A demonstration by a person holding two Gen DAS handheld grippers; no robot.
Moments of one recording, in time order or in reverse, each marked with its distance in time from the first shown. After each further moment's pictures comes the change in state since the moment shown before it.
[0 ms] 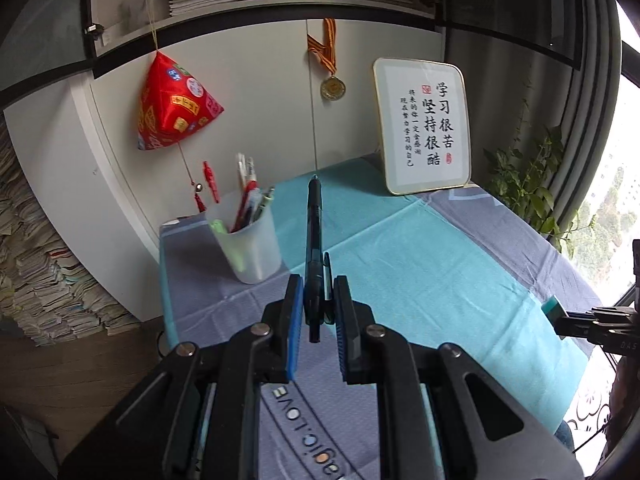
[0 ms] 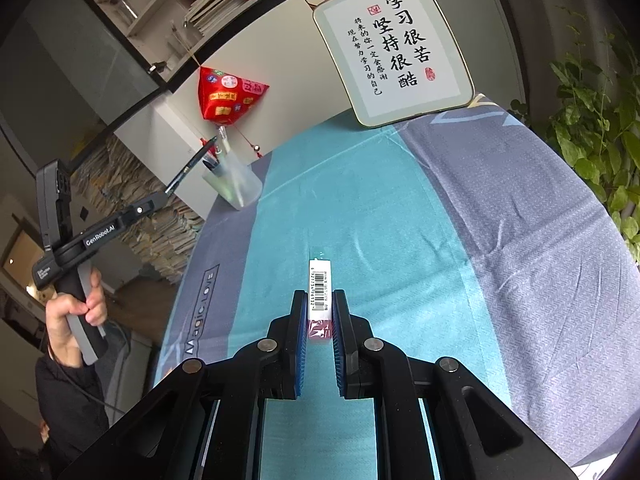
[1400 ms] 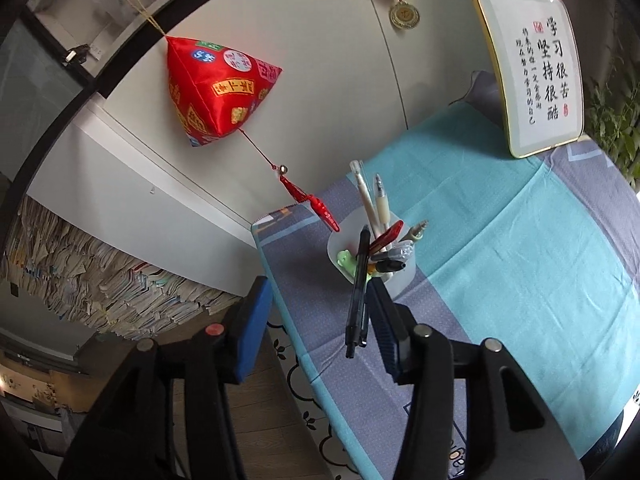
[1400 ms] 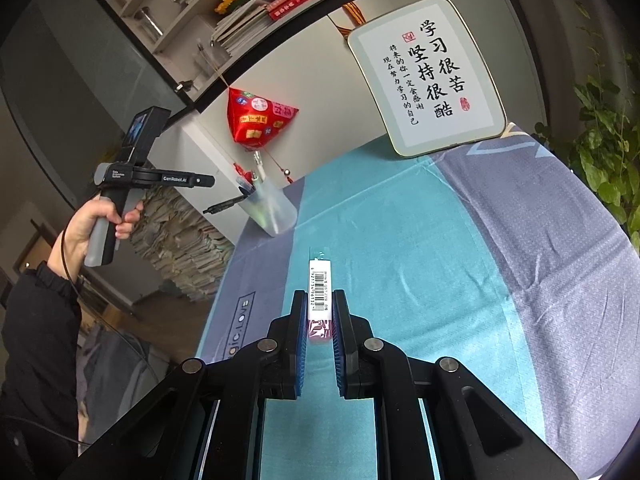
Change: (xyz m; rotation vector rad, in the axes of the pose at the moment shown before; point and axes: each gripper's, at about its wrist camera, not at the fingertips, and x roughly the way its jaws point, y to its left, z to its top) left arm 0.055 0.059 0.090 0.158 0.310 0.294; right arm 0.003 0.030 0.021 -0.039 -0.073 0.078
